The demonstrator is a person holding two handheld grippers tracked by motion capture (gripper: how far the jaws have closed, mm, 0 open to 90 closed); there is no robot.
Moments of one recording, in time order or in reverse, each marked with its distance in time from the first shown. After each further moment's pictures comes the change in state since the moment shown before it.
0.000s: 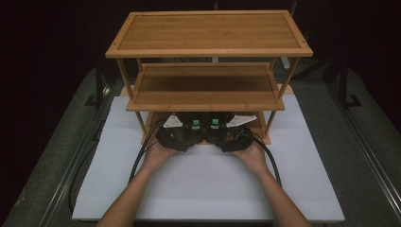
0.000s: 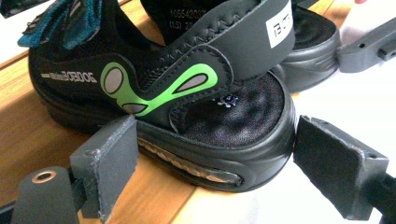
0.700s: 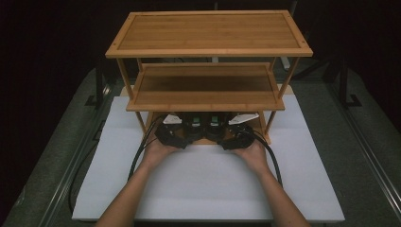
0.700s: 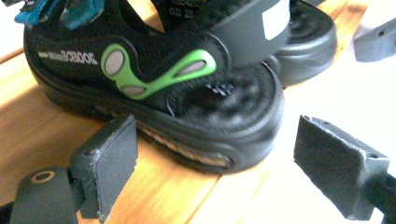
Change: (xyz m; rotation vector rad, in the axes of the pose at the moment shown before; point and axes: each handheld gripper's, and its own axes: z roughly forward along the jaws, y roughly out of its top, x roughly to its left) left arm 0.005 -0.001 -0.005 0.027 0.006 -0.034; right arm -0.005 -0.003 -0.007 0.003 -0.003 0.067
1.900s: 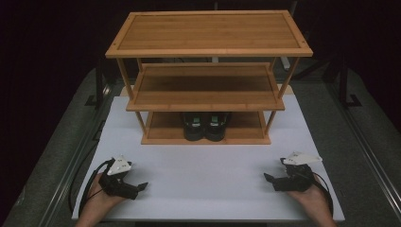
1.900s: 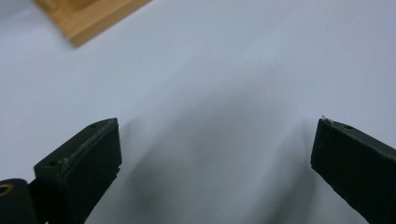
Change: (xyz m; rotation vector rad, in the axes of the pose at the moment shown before) left arm -0.043 -0.135 -0.149 0.121 0.140 -0.039; right arm 0.003 -0.126 -0.144 0.065 -0.177 0.041
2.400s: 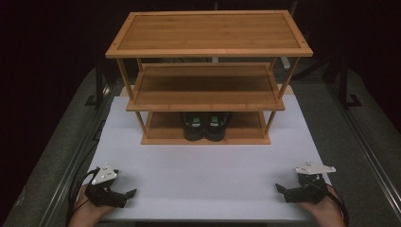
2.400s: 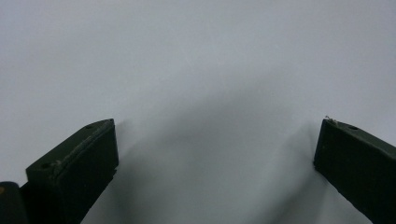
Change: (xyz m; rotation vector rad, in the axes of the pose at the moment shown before) left arm 0.005 -0.027 -0.018 -0.010 0.017 -0.085; right arm -0.006 -0.029 -0.018 0.053 -0.055 0.070
